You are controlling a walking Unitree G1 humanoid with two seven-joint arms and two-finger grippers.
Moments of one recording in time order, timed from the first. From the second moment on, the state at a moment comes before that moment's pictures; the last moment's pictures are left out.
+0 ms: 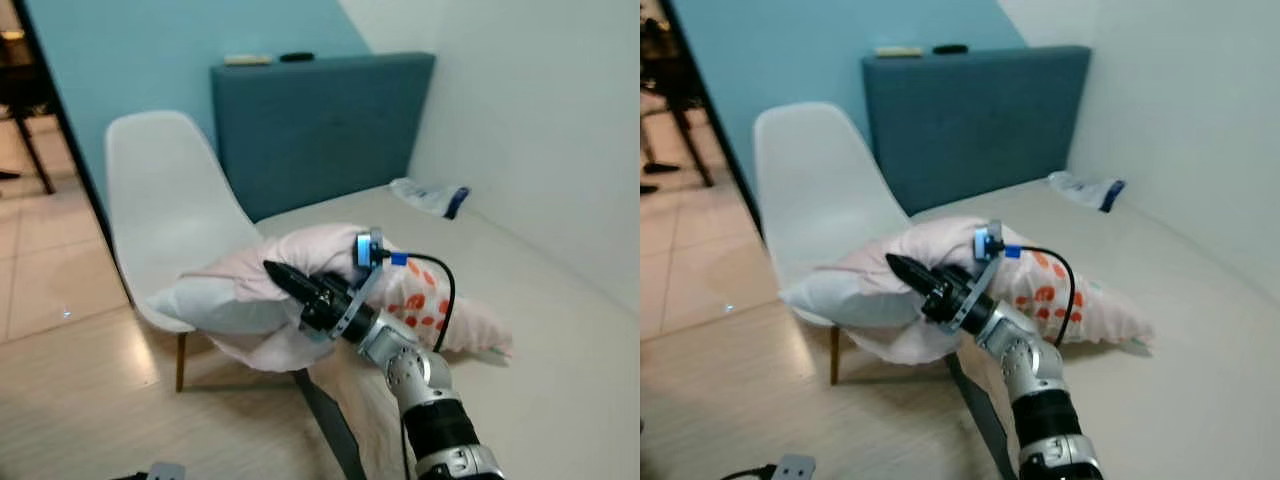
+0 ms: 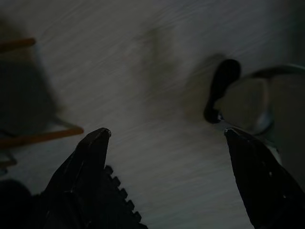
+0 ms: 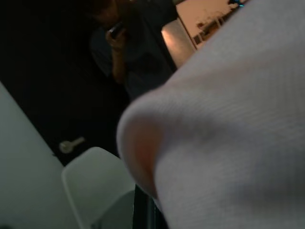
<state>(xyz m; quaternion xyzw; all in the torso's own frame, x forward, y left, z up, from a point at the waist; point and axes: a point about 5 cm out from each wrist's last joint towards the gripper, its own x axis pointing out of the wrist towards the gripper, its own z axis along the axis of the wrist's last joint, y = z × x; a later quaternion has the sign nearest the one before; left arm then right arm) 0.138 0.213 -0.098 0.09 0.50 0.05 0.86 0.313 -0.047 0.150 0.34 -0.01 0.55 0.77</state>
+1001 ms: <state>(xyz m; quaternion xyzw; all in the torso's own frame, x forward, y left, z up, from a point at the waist) 0.139 0.211 -0.098 0.09 0.50 0.04 0.86 0.334 -0.040 0.140 0.30 0.06 0.45 0.84</state>
